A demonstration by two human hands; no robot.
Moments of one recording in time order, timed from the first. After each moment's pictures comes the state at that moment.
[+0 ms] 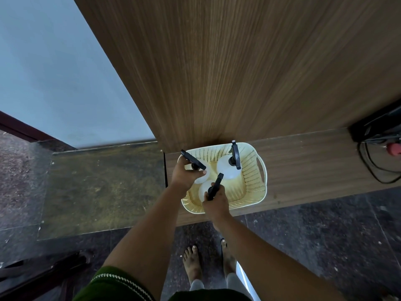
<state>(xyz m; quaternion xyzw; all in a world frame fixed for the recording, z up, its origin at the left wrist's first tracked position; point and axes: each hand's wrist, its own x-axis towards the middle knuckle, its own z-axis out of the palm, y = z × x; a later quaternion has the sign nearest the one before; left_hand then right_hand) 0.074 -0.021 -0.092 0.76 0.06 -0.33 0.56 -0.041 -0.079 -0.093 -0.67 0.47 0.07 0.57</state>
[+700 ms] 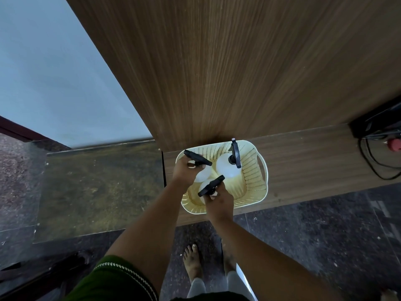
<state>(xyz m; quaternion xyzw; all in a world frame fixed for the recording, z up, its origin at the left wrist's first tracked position) 0.087 -0.031 -0.110 0.80 0.00 -0.30 0.51 -0.041 -0.075 -0.097 -0.77 0.45 0.01 0.45</state>
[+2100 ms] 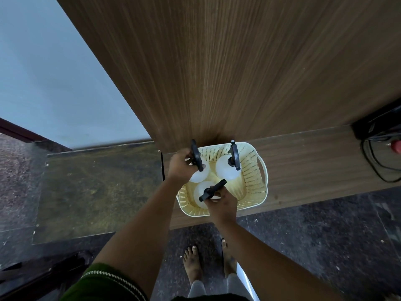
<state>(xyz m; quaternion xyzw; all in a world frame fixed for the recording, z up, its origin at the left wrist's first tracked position) 0.101 -0.030 -0.095 0.82 -0.11 -0.25 0.50 -0.048 -0.091 -0.106 -0.73 0.45 -0.01 0.51</state>
